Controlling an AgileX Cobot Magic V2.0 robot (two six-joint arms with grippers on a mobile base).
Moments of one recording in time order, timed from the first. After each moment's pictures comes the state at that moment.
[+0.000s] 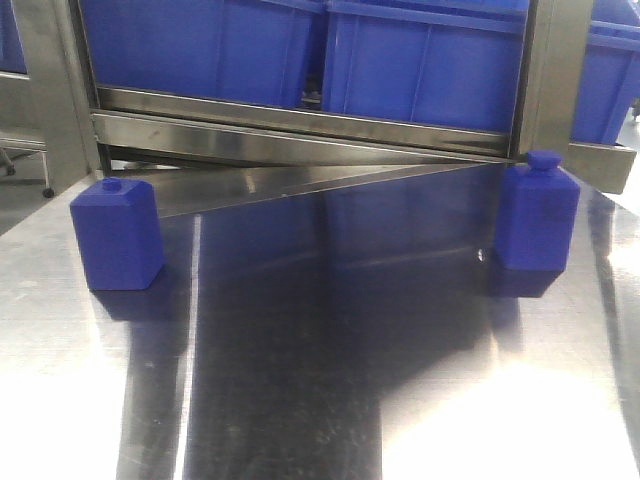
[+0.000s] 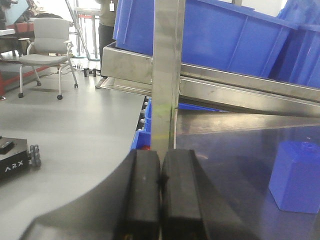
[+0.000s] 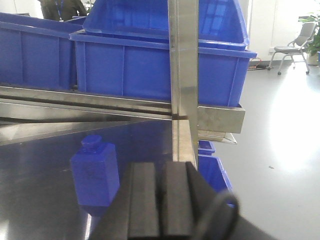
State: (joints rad) left arm 0.03 0.00 0.01 0.01 0.08 -0.08; right arm 0.04 -0.01 0.03 -0.12 -0.01 0.21
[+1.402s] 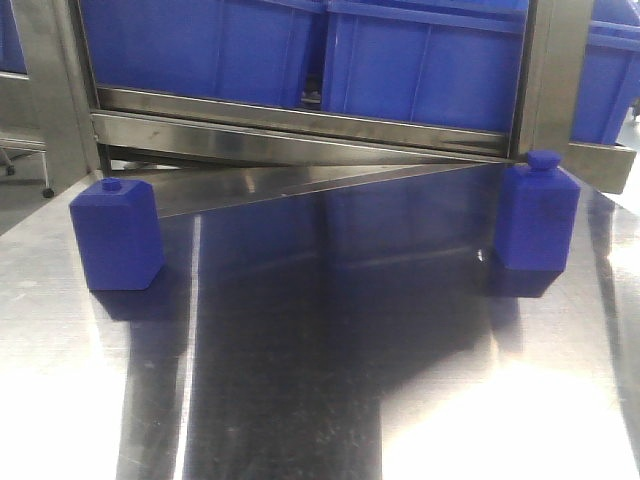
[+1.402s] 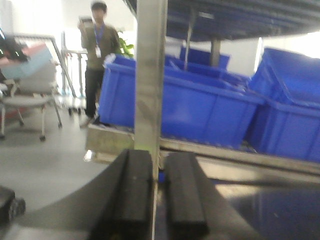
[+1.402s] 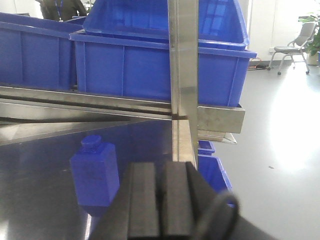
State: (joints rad) left arm -0.04 0.28 -0.49 0.01 0.23 -0.08; right arm 0.04 -0.01 0.03 -0.12 -0.01 0.21
